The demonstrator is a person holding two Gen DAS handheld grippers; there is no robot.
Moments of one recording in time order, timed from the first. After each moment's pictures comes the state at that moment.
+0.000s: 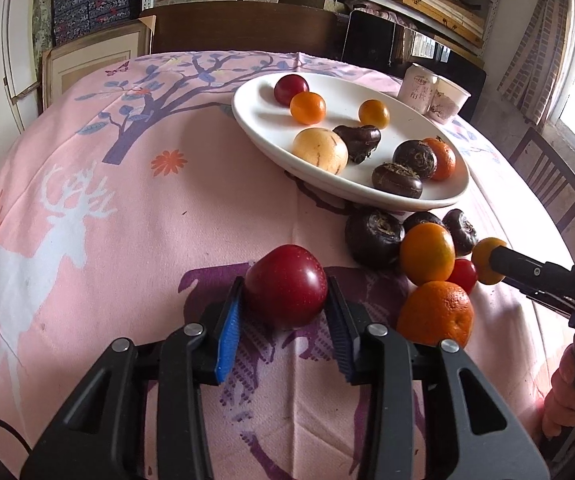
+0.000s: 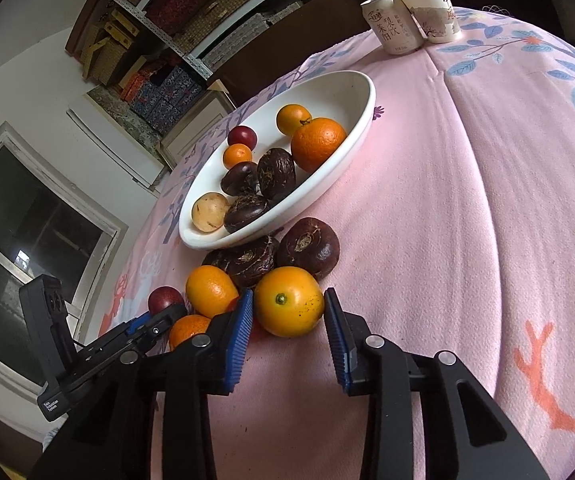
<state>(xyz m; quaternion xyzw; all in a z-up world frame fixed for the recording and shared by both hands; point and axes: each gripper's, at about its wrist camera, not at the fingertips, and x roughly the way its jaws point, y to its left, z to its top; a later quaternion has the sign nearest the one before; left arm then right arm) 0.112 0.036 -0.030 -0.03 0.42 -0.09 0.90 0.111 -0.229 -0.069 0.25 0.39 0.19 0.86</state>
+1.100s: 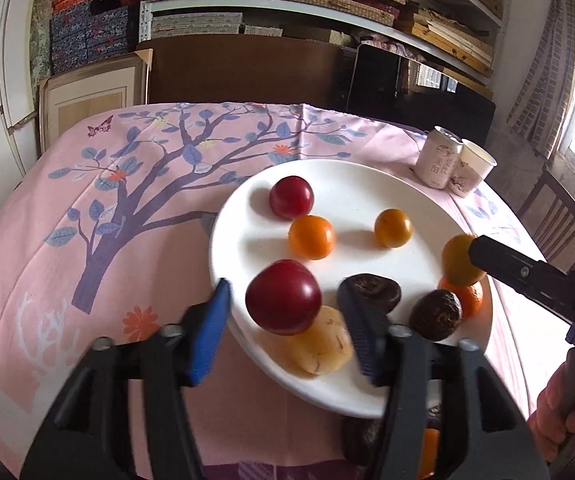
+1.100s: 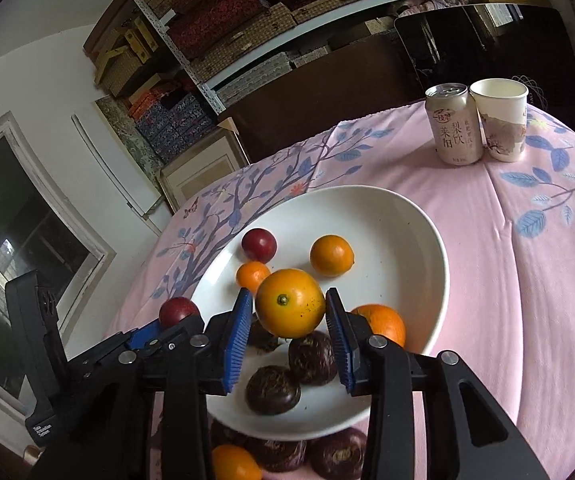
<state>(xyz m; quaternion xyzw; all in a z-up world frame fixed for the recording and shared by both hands) 0.222 0.026 0.005 -0.04 0.37 -0.07 0.92 0.221 -0.193 -0.012 0.17 0.33 0.16 0.92</state>
